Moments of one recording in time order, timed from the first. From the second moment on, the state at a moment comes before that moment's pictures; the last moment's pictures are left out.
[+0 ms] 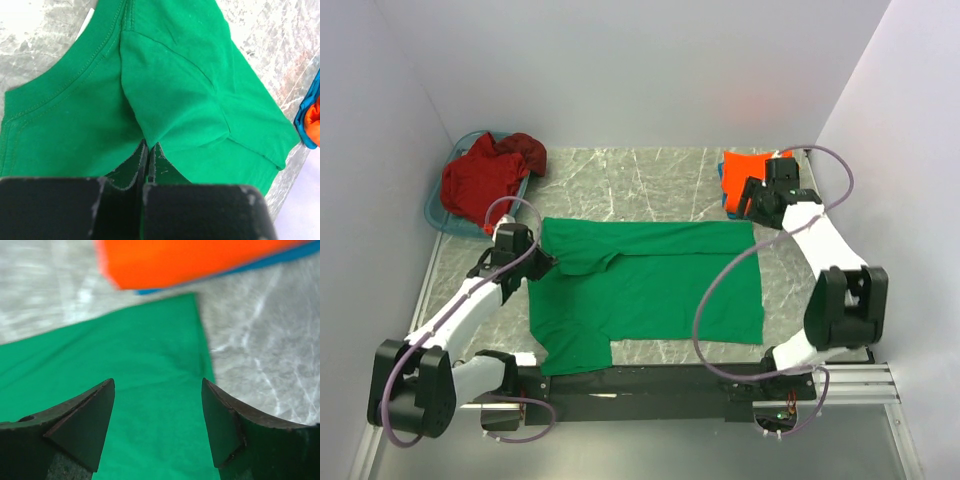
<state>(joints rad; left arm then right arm) -0.19 1.10 0.58 -0.24 0.01 -0.97 0.03 1.55 1.20 -0.58 0.06 0.33</state>
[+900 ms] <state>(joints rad) -0.13 1.48 0.76 -0.07 0.17 -0.95 0.83 1.95 1.37 -0.29 -0.17 0.49</state>
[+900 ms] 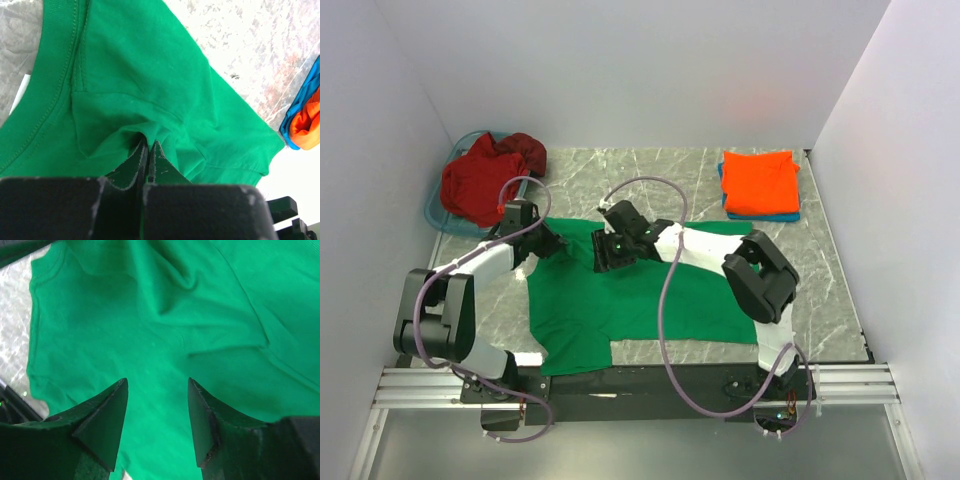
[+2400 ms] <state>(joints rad) -0.13 1.31 0.63 -0.06 0.19 -0.93 0.86 1.97 1.46 -0.36 -0.08 0.58</state>
